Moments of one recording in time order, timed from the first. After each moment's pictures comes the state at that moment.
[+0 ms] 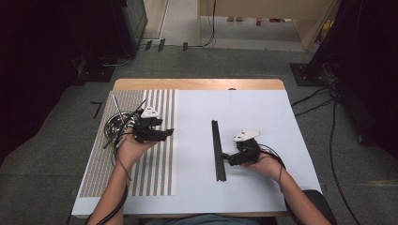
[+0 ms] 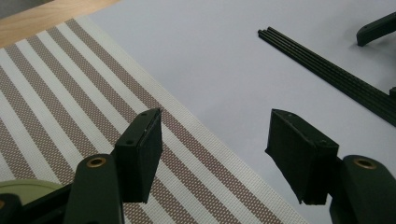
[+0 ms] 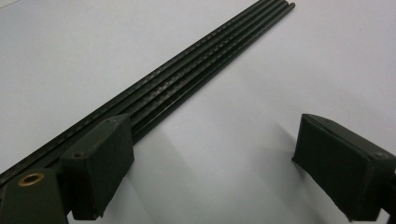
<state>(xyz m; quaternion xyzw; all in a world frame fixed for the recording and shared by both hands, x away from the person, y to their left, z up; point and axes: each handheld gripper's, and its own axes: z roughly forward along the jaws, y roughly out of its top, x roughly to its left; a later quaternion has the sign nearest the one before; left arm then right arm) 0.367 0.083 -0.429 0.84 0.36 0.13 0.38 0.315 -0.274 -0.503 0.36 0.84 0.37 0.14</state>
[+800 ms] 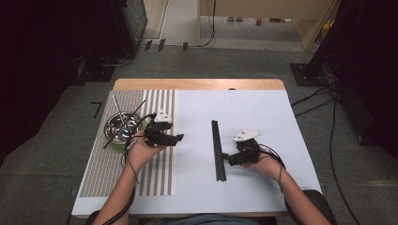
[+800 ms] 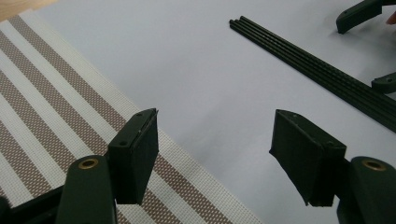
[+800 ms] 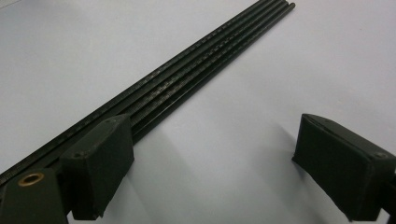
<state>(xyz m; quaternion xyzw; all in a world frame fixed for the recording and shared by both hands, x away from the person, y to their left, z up) 0.362 0.053 -0.441 0.86 0.33 0.11 0.37 0.315 -0.274 -0.503 0.36 0.84 0.37 0.14</state>
